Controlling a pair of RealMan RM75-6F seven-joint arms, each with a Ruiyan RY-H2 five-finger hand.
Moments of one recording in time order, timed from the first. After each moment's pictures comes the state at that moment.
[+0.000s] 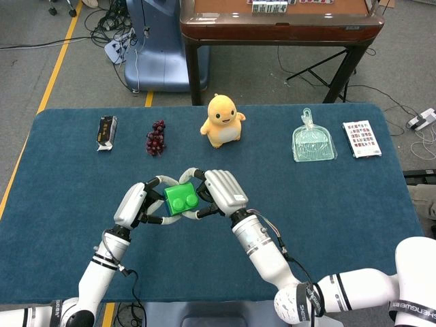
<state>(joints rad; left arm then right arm) -0.59 -1.43 -0.28 -1.96 1.15 1.21 -0.07 0.99 -1.54 0.44 -2.05 -0.68 1.23 -0.35</state>
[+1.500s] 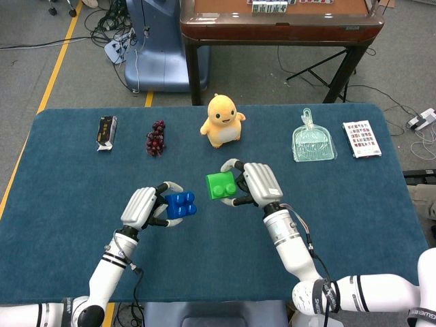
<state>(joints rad) -0.63 -1.51 -0.27 -1.87 1.05 1.18 0.18 0.85 -1.46 0.33 -1.95 -0.74 1.27 -0.33</state>
